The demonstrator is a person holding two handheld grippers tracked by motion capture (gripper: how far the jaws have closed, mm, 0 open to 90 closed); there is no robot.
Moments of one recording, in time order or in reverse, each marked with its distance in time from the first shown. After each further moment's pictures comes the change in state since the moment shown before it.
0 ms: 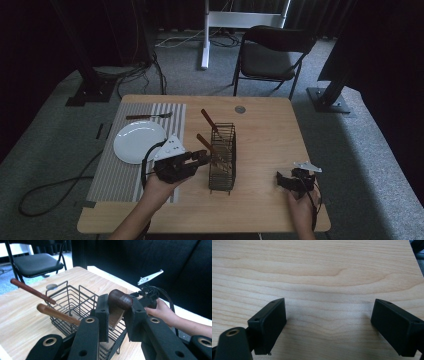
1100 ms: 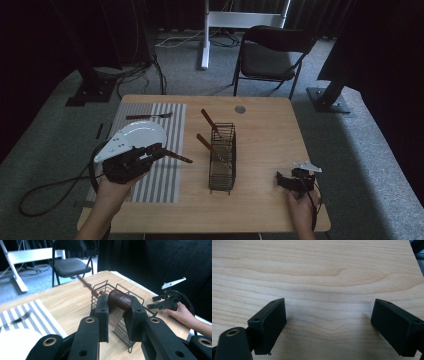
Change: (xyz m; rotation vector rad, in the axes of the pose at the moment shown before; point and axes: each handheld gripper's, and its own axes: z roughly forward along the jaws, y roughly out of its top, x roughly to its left) left arm 0.039 -0.018 -0.091 -0.041 0.176 -0.080; right arm 0.000 0.000 0.000 0.000 0.000 0.000
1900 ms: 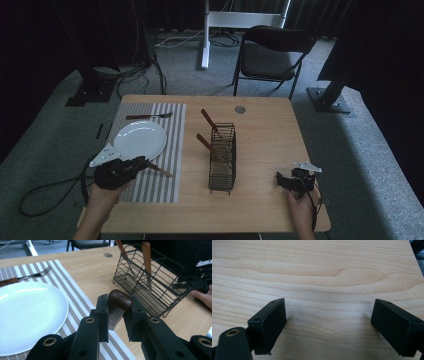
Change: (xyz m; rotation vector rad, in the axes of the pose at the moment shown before) left arm 0.047 -0.065 0.003 0.134 0.079 -0.120; right arm 0.000 0.000 0.000 0.000 0.000 0.000
